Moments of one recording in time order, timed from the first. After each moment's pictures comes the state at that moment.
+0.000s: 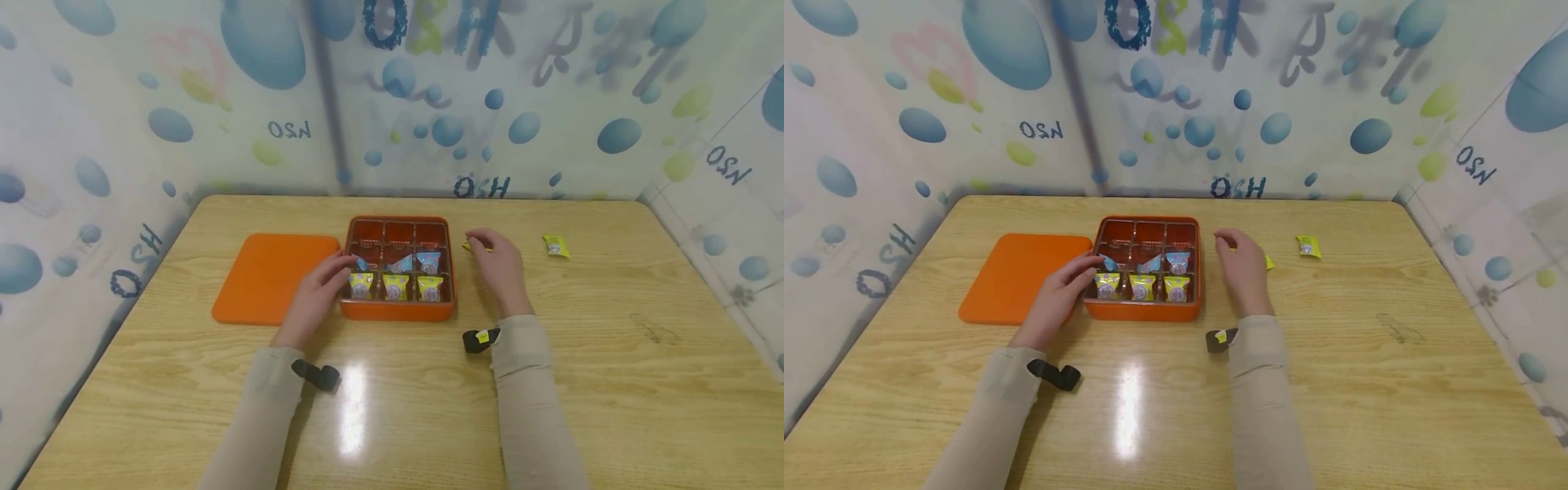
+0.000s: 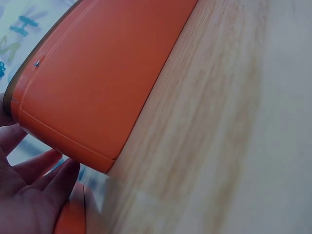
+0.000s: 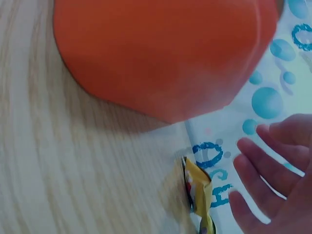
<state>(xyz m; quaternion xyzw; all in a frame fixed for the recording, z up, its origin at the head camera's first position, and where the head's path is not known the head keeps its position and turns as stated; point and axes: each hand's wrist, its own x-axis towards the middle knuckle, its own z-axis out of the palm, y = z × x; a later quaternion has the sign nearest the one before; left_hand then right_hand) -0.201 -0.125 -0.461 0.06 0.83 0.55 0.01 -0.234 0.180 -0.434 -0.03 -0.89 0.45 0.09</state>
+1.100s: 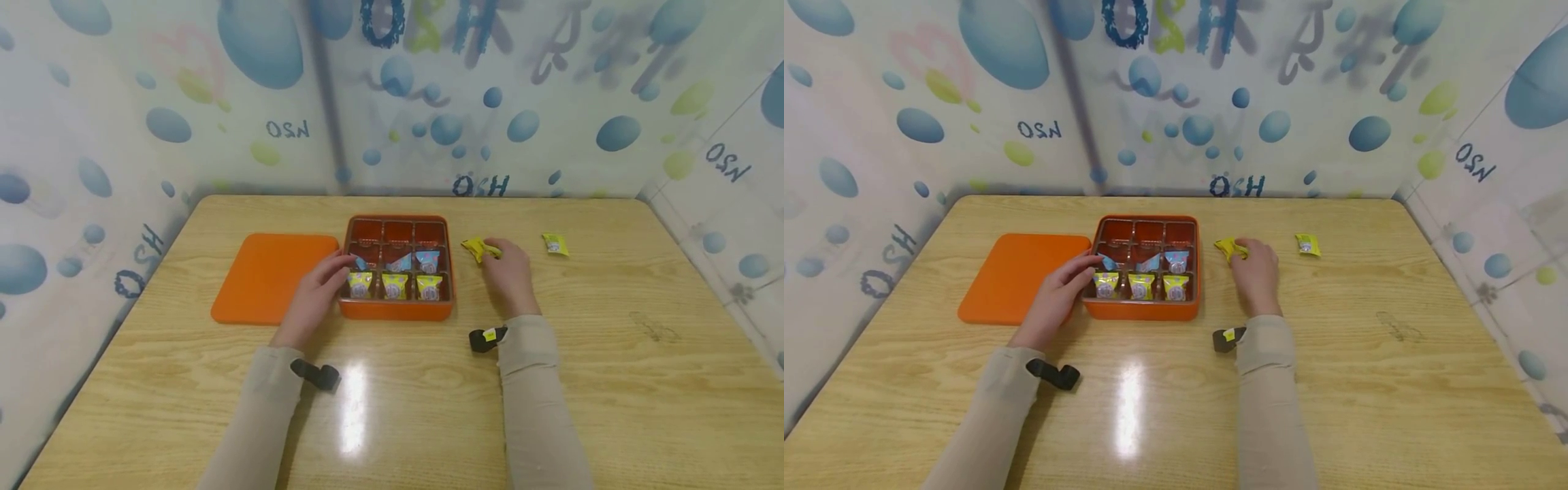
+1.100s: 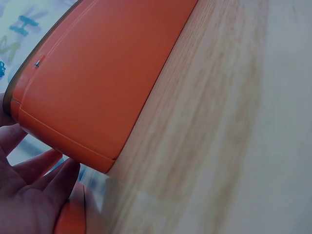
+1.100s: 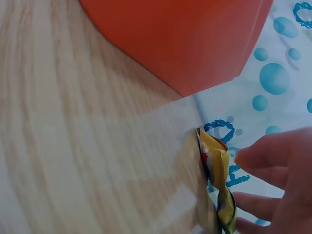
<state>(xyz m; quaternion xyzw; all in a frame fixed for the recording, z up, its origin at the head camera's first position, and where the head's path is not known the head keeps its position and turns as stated) -0.199 -0.125 -0.457 0.06 0.83 0.56 0.02 -0.232 0.202 -0.445 -0.07 -0.91 0.40 0.01</state>
